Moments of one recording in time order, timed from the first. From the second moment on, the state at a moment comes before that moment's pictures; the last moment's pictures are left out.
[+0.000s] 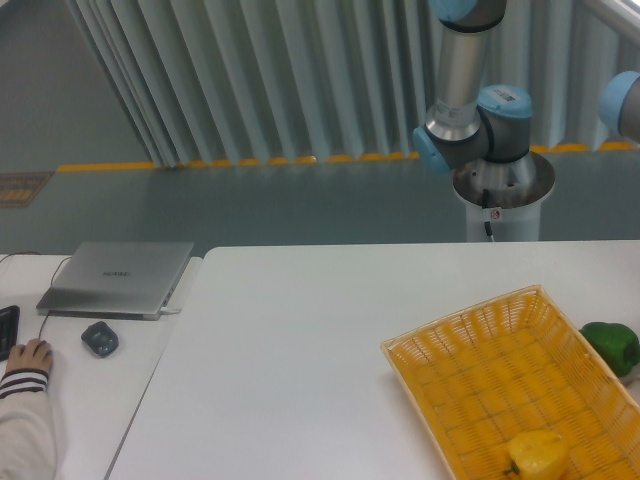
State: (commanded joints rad) arm 2.61 -1.87 -1.45 -1.34 1.58 1.84
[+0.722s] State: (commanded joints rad) arm 2.58 -1.88 -1.43 -1.36 1.60 1.81
